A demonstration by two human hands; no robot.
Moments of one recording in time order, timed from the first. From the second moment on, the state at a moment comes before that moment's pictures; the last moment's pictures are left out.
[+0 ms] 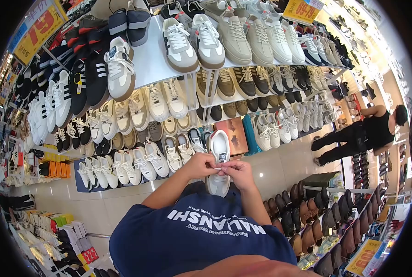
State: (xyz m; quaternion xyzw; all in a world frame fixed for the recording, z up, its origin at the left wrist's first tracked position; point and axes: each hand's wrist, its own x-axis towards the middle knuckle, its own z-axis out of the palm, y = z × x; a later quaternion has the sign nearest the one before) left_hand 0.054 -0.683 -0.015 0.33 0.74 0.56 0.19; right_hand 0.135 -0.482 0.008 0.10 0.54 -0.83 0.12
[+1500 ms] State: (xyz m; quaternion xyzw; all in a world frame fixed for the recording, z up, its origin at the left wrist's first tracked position) left_hand 0.040 -0.733 -0.037 0.24 0.57 0.68 0.40; right_hand 0.139 -0.540 0.012 -0.04 0.80 -0.60 0.02
